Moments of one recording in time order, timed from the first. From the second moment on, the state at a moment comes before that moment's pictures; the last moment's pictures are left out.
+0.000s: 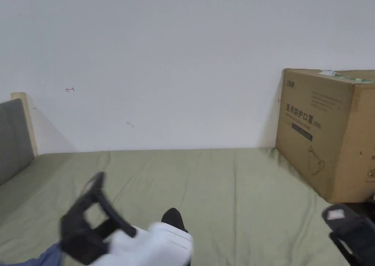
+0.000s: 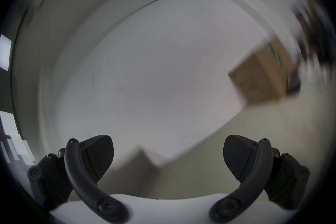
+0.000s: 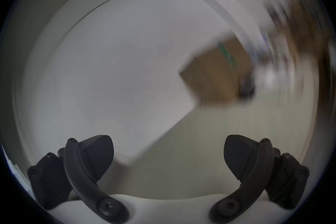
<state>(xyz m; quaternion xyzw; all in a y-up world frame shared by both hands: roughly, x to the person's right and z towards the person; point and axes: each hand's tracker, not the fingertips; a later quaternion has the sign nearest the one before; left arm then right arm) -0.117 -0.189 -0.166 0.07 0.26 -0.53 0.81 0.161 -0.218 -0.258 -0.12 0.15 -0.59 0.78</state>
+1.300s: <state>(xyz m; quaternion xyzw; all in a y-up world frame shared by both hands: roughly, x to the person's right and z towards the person) -0.193 -0.165 -0.146 0.05 0.20 -0.02 0.98 0.099 -0.176 -0.237 0.04 0.13 -0.03 0.99</state>
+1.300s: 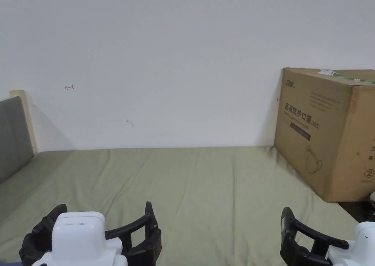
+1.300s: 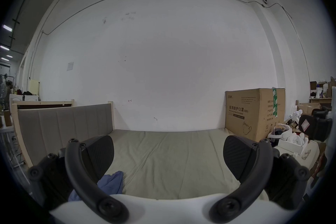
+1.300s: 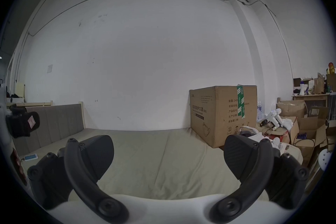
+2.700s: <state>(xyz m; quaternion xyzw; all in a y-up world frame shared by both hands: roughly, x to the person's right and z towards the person) -0.184 -0.164 -0.137 0.06 0.20 -0.04 0.98 0.097 -0.176 -0.231 0.03 0.15 -0.03 0.99</state>
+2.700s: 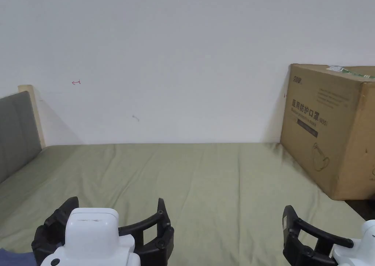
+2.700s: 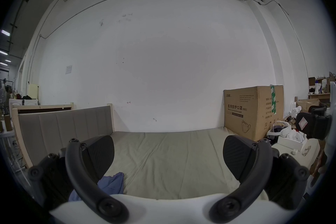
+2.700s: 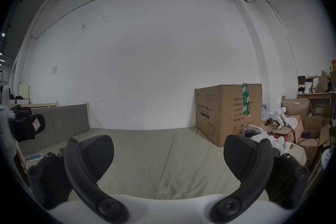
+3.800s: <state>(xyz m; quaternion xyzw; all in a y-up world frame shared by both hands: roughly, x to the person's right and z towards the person) -0.194 -0.163 -0.160 -0.01 0.18 -0.01 0.98 0.100 -0.170 -0.254 -0.02 0.14 -0.02 0.99</state>
